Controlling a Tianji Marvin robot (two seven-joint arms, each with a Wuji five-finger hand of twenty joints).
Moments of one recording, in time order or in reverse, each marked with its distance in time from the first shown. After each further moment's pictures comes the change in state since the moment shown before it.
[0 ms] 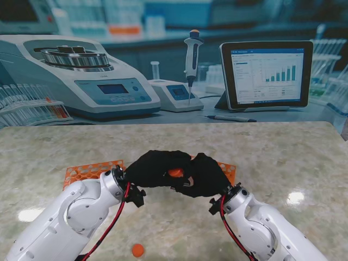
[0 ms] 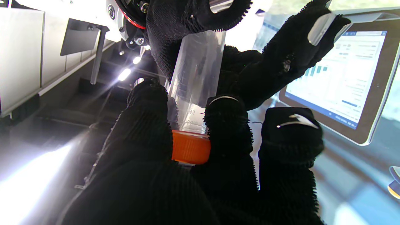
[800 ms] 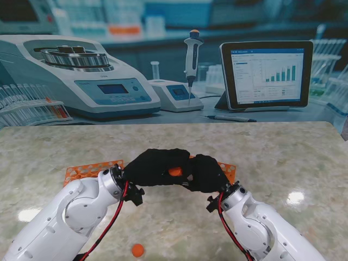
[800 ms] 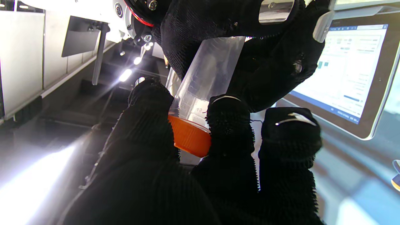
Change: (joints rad) left arm 0.002 0.001 -0.015 -0.008 0.010 -0.013 0.002; right arm 0.028 -0.009 -0.027 0.026 0.042 0.033 -0.017; left_hand 0.009 -0.003 0.000 -0.007 0.011 0.010 -0.005 -0.038 -0.014 0.043 -0.094 0.000 0.000 0.024 -0.008 0.012 -0.023 -0.001 -0.007 0.000; right_hand 0.199 0.045 0.021 -0.010 -0.047 -0.031 0.097 0.181 0.075 0.004 0.148 0.227 0.210 -0.092 0.223 0.211 0.237 -0.056 0.148 0.050
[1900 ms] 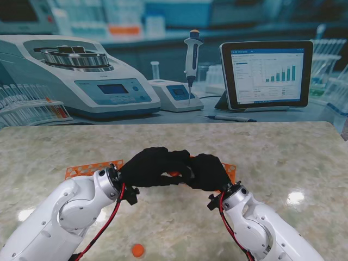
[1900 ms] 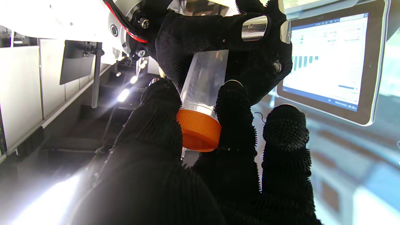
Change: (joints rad) left arm 0.033 0.008 -0.051 -0.051 0.136 -0.006 0.006; right arm -0.003 -0.006 0.005 0.011 -0.050 0.016 -0.070; left_hand 0.066 -0.020 0.020 0.066 0.044 -0.031 -0.172 -0.318 -0.001 -0.105 -0.277 0.036 -0.177 0.074 -0.268 0.014 -0.306 0.036 -0.063 0.000; right_hand 0.013 0.045 0.011 -0.044 0.007 0.011 -0.049 0.266 0.059 -0.017 0.116 0.088 0.072 -0.043 0.136 0.040 0.103 -0.023 0.034 0.065
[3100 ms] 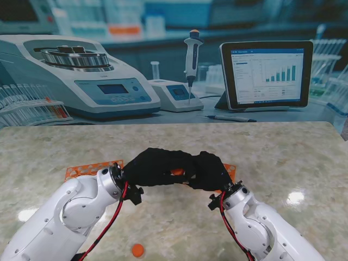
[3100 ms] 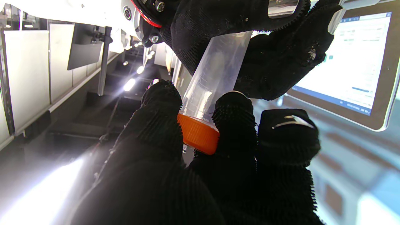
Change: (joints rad) left arm -0.024 -0.005 0.033 0.007 -0.078 0.000 -0.014; right arm -0.004 -0.001 0.009 -0.002 0.022 0.010 0.025; left_hand -0.001 0.009 0.037 -0.067 -0.083 0.000 0.108 0.341 0.014 -0.088 0.347 0.003 0.088 0.002 0.328 -0.163 0.332 -0.084 0.110 -0.077; right_hand -0.054 -0.040 -0.001 0.003 -0.032 0.050 0.100 -0.423 -0.083 0.004 -0.180 -0.180 -0.110 0.056 -0.190 -0.064 -0.168 0.009 -0.061 -0.002
